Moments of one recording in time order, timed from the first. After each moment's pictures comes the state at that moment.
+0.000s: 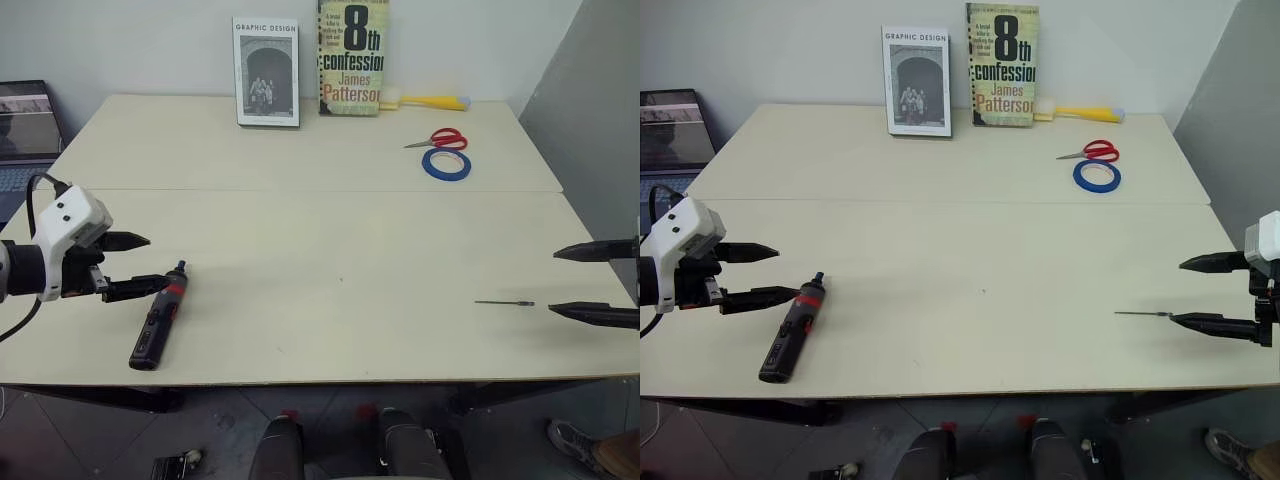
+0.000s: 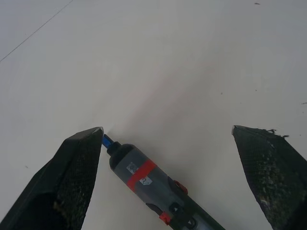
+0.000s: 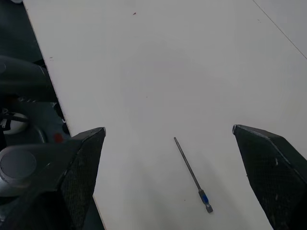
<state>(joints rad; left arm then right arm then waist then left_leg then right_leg) -0.11 1.24 0.37 -0.04 -0.46 0.60 -1.21 0.01 -1.23 -0.51 -0.19 0.53 0.49 1.42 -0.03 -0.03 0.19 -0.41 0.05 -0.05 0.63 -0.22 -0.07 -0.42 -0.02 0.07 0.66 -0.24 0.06</state>
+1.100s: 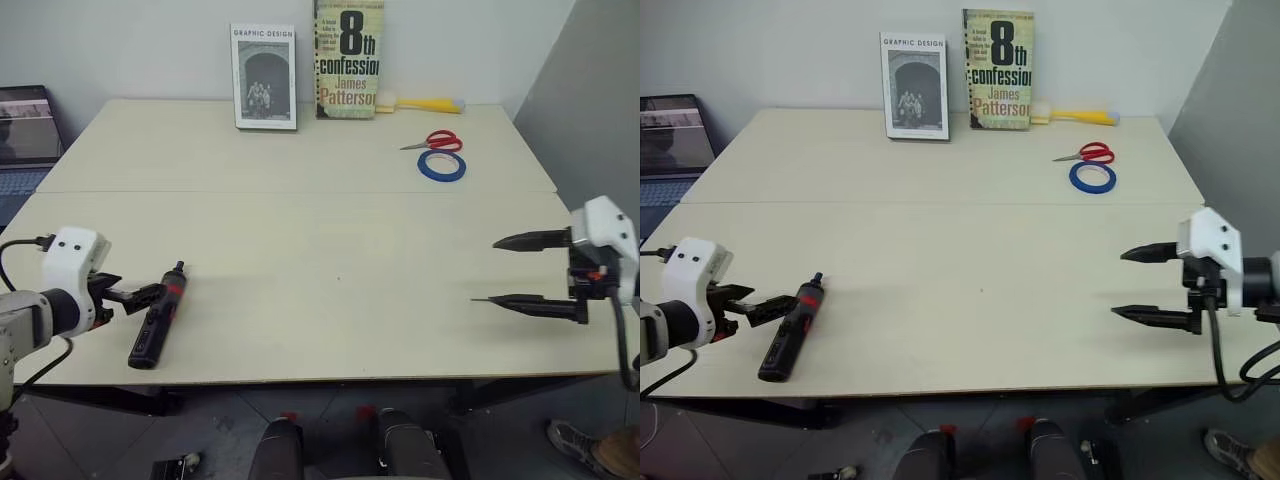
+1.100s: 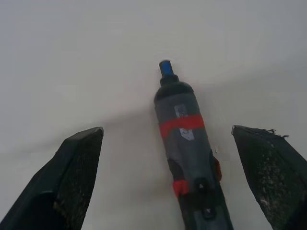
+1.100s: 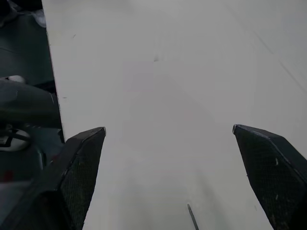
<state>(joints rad) -0.12 0.96 0.49 -0.29 -0.48 1.28 -0.63 -0.22 -1.12 -0.26 -0.35 0.59 0.60 1.25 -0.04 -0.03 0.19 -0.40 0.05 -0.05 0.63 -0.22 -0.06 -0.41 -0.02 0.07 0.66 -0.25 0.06</state>
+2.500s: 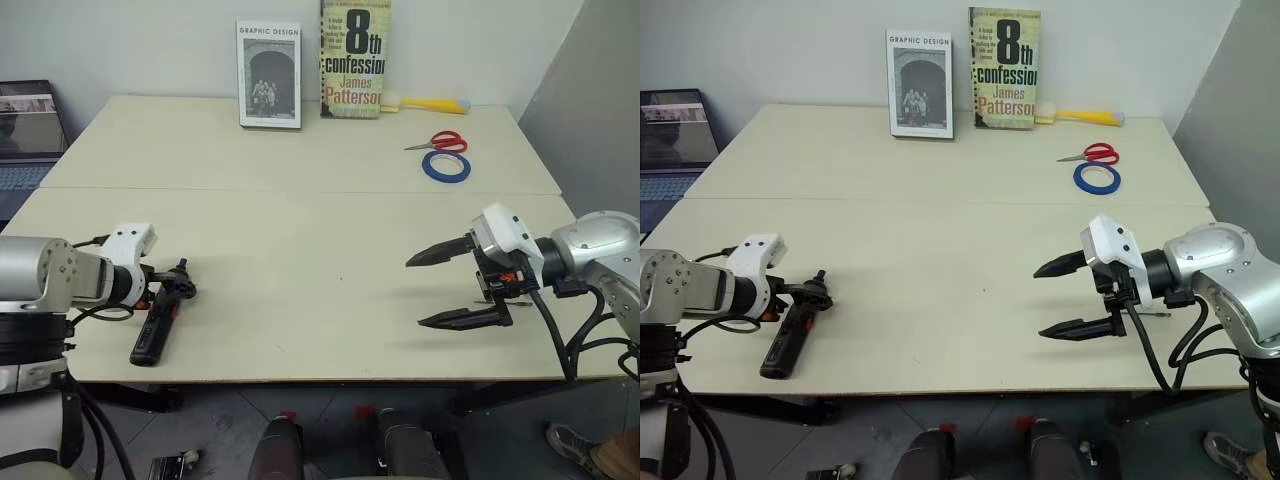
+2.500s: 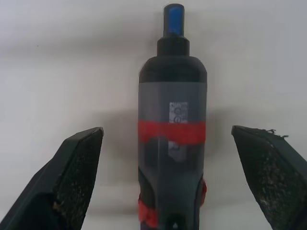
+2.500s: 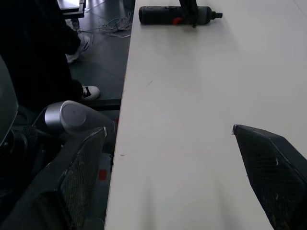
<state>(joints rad) -0.61 0.92 0.14 0.14 -0.57 1.61 -0.34 -0.54 -0.96 0.10 -0.38 0.61 0.64 1.31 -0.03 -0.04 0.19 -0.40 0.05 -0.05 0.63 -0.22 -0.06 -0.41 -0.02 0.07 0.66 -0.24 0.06</state>
